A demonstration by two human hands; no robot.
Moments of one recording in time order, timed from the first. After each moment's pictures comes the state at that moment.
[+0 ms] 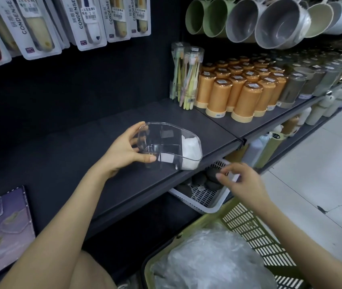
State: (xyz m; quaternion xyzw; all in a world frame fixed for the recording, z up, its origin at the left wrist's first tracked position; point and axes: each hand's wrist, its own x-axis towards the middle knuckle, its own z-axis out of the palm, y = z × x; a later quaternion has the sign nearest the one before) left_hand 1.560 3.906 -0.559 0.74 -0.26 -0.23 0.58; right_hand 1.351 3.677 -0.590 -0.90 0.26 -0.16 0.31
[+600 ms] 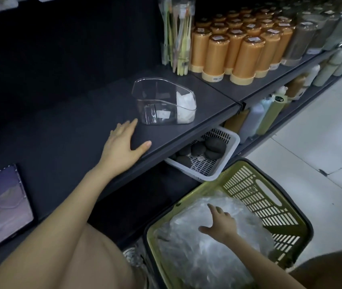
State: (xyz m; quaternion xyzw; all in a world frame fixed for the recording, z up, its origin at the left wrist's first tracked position) left_hand 1.520 3.913 -0.604 0.92 -0.30 -0.07 0.25; right_hand 1.281 3.730 -0.798 -0.89 0.32 0.25 0.19
